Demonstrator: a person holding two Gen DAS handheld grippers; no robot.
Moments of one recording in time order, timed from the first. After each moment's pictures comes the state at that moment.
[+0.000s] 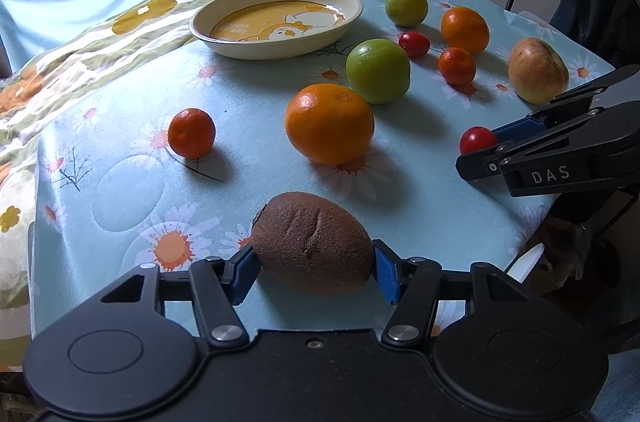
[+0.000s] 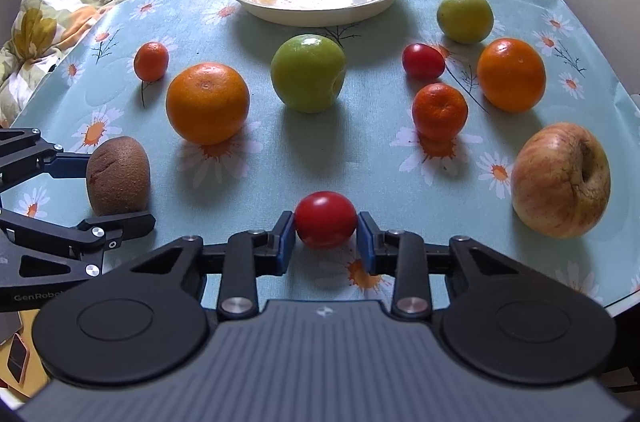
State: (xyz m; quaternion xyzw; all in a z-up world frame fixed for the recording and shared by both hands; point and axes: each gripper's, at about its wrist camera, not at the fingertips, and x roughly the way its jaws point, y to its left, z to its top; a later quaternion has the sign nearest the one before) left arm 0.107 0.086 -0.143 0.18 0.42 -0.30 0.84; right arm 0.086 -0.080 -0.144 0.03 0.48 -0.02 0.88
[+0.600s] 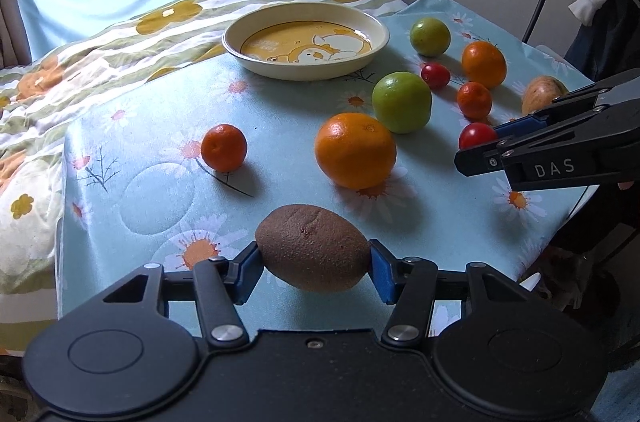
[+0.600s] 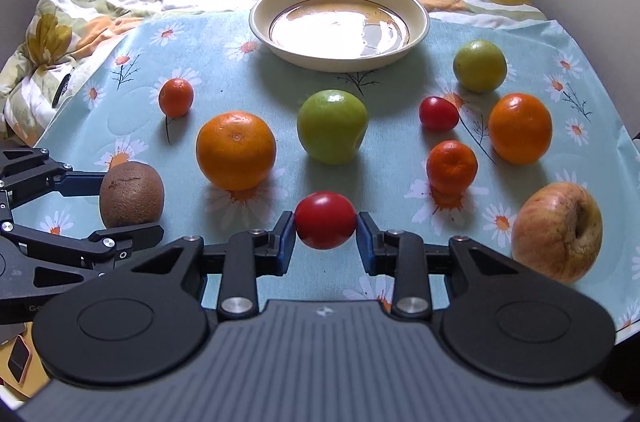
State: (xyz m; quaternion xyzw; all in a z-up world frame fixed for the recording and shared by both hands) left arm 0.108 0.098 -0.125 0.15 0.41 -0.28 0.86; right arm 0.099 -0.068 -0.116 0.02 0.45 0.00 0.89
